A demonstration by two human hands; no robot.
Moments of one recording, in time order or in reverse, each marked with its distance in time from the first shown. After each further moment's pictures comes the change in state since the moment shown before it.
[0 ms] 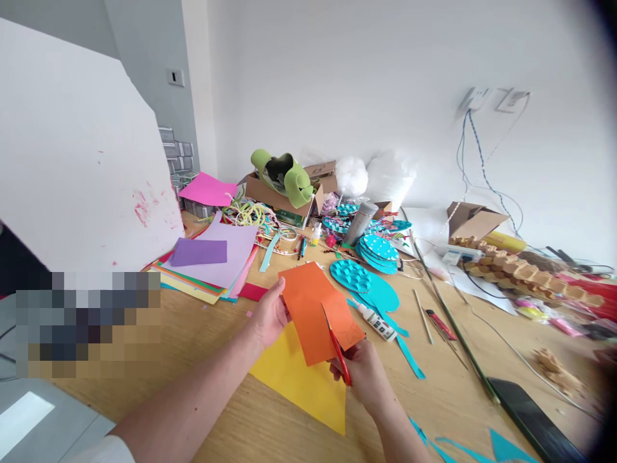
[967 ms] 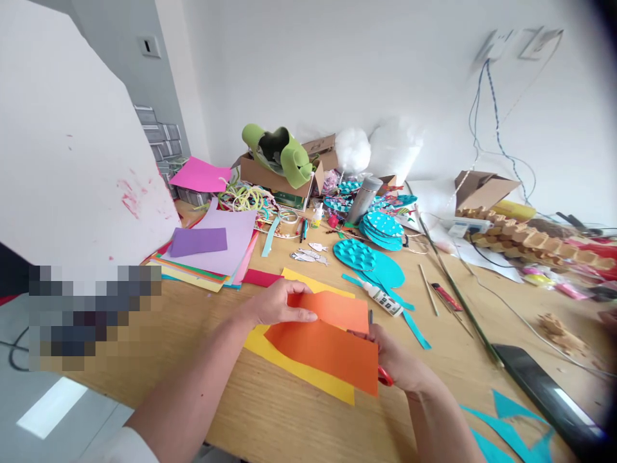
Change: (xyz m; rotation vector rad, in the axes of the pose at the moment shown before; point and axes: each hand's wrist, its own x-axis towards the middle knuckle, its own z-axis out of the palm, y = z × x) left_hand -0.015 0.036 0.000 1.174 -0.469 0.105; right_hand -0.015 -0.006 -0.037 -0.052 -0.421 0.003
